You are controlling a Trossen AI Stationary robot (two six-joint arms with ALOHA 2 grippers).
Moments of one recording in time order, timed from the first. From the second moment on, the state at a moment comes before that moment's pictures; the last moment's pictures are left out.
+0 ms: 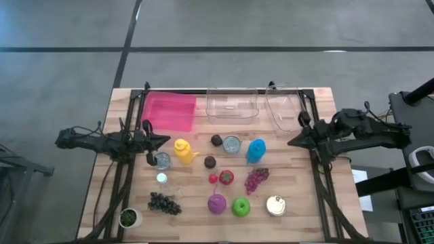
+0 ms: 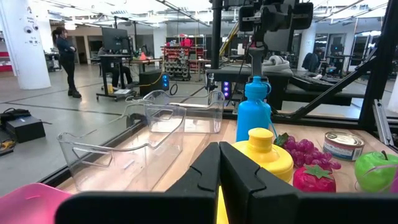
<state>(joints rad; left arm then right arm) -0.20 0.02 0.01 0.06 -0.44 0.03 0.07 0.44 0.72 -0.42 -0.18 0.08</state>
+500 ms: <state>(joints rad) -0.20 0.02 0.01 0.06 -0.44 0.03 0.07 0.49 0.75 -0.52 -0.03 0.10</state>
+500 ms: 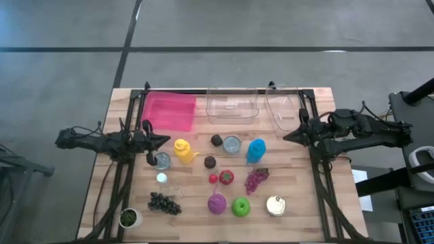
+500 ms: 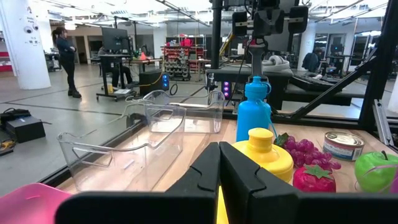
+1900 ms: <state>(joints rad) -0.20 0.02 0.01 0.06 -0.44 0.03 0.07 0.69 0.73 -0.43 -0.02 0.02</state>
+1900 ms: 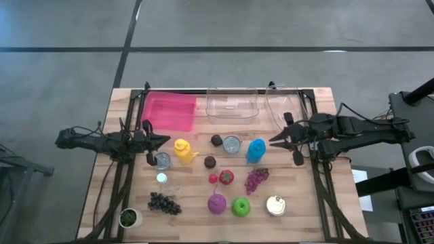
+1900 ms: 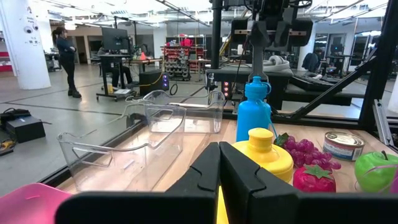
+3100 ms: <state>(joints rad) -0.20 0.02 0.01 0.06 -0.44 0.03 0.06 0.89 0.73 -0.42 0.11 -0.09</state>
